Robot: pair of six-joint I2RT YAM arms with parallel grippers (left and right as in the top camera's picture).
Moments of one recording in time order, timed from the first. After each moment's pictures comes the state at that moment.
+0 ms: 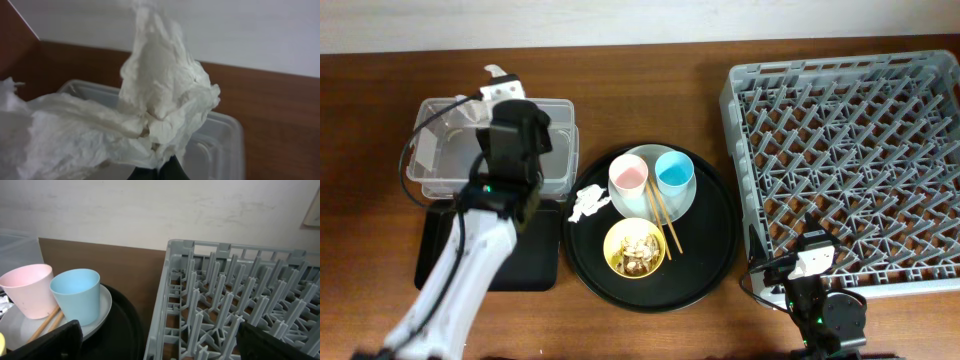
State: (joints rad) left arm -0.19 1.44 1.07 -0.16 -0.45 -0.19; right arm 0.12 0.01 0.01 -0.07 -0.05 -0.04
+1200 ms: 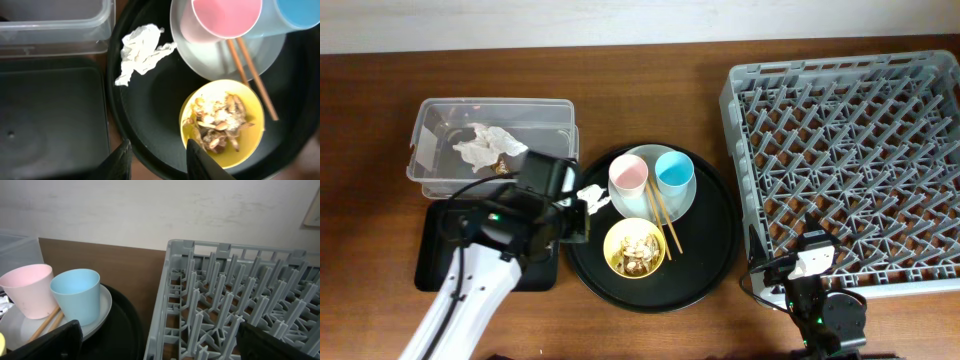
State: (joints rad) left arm -0.37 1.27 1.05 -0.91 0.02 -0.29; right arm 0.12 0.01 0.01 -0.07 -0.05 -0.04
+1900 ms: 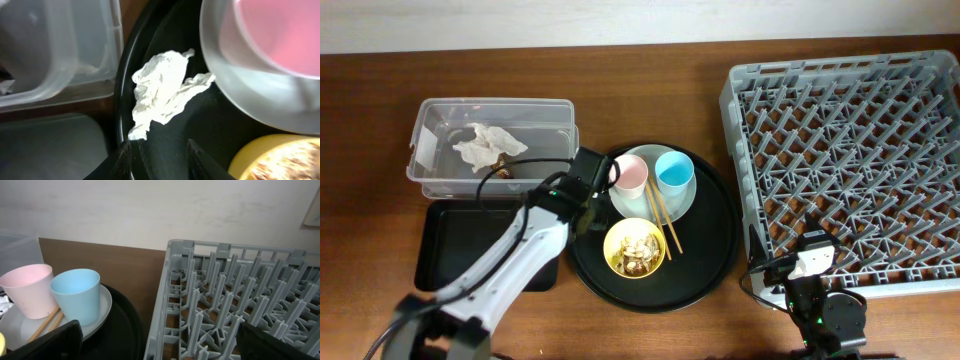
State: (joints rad) left arm -0.46 1.57 1.00 -0.64 -0.22 -0.20; right arm 0.12 0.01 0.01 -0.07 -0.05 -0.04
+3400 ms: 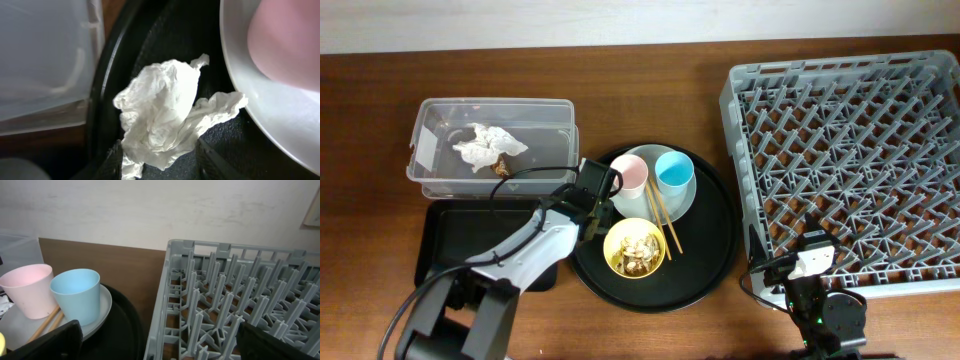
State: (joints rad) left arm -0.46 1.69 0.88 -0.35 -0.25 -0.18; right arm 0.12 0.01 0.01 -0.07 -0.05 -0.04
